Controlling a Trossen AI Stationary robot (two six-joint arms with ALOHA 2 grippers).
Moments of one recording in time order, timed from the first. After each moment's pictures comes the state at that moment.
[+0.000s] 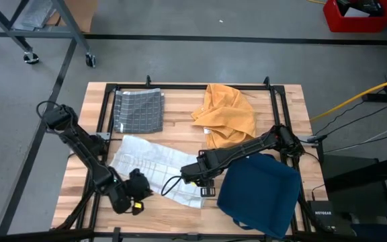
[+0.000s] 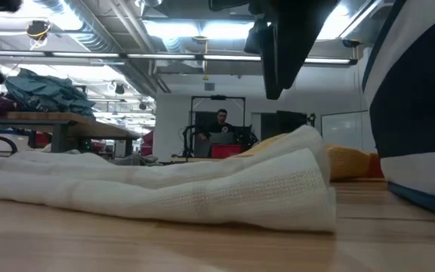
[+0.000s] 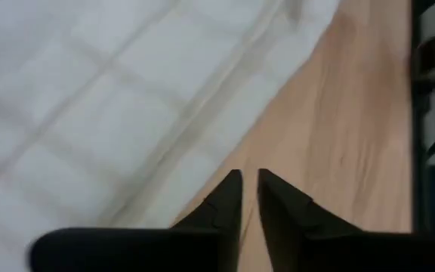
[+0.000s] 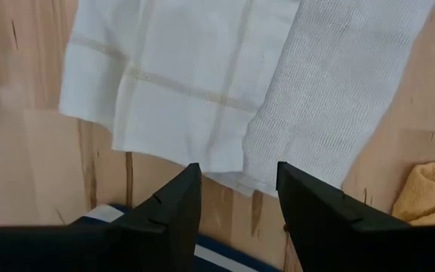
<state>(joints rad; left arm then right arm) -0.90 1.46 0.72 -0.22 -0.58 -1.10 0.33 2.12 1.91 -1.21 -0.01 0.28</state>
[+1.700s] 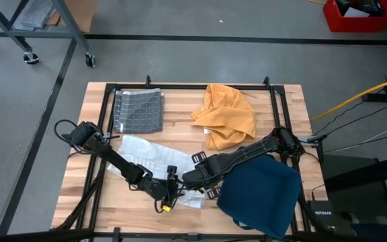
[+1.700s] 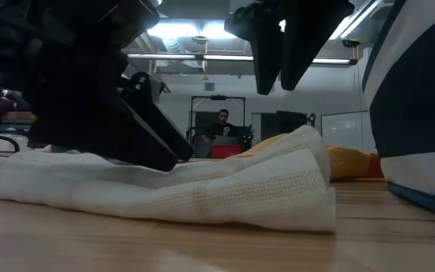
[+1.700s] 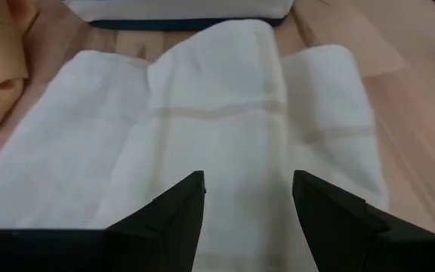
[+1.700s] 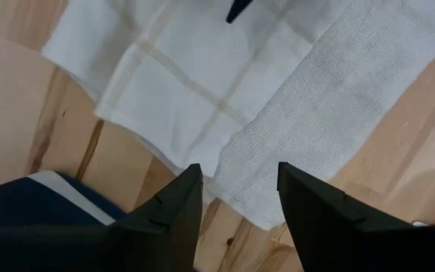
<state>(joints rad) -0.58 1.85 0.80 0.43 -0.48 -0.12 0.37 2.12 1.90 -1.19 0.10 -0.06</state>
